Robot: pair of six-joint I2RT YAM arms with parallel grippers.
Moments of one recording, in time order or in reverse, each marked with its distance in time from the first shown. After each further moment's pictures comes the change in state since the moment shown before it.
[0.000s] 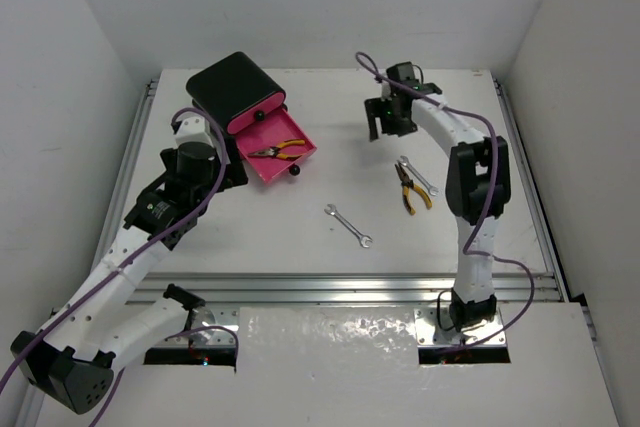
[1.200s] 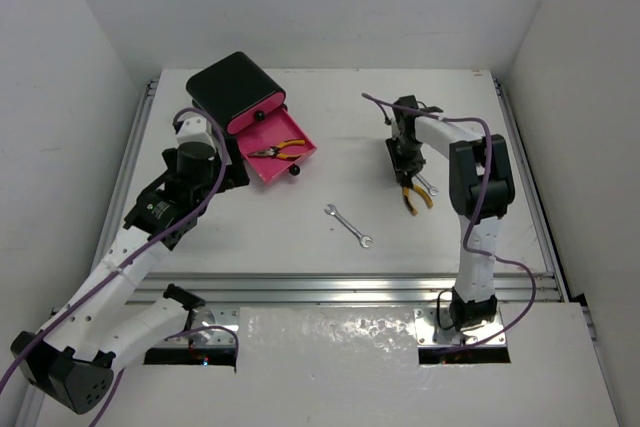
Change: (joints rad) left arm 0.000 -0.001 0.000 0.001 0.033 0.000; right arm -0.076 0.000 -0.262 -0.139 0.099 -0.049
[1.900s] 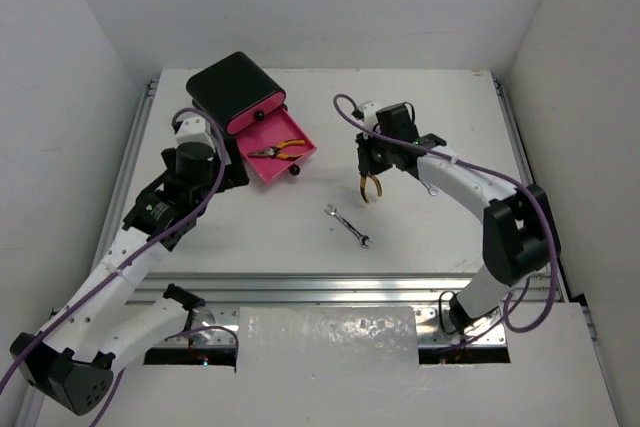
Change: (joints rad) left arm 0.000 -0.006 0.000 0.003 -0.001 0.000; right arm 0.230 -0.470 -0.373 0.377 -0.166 -0.004
